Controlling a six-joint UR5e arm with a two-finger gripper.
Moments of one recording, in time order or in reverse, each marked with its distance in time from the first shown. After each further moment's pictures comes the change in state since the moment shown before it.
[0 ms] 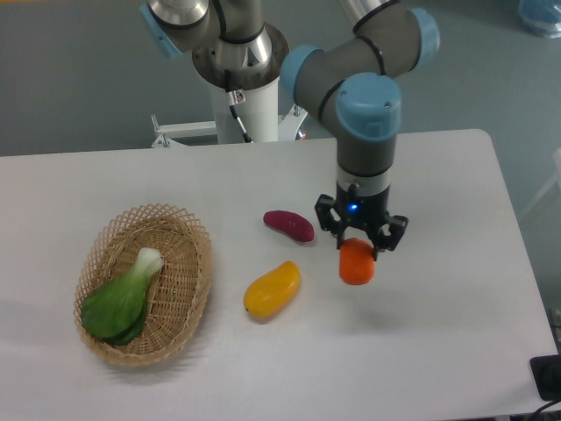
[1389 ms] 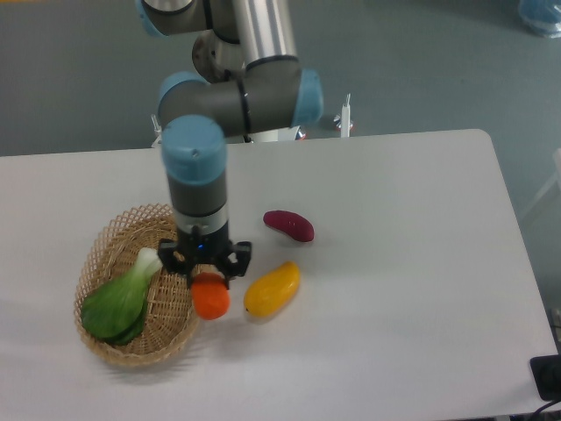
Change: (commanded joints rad) arm -0.338 -0.011 -0.006 0.055 -0.023 -0.729
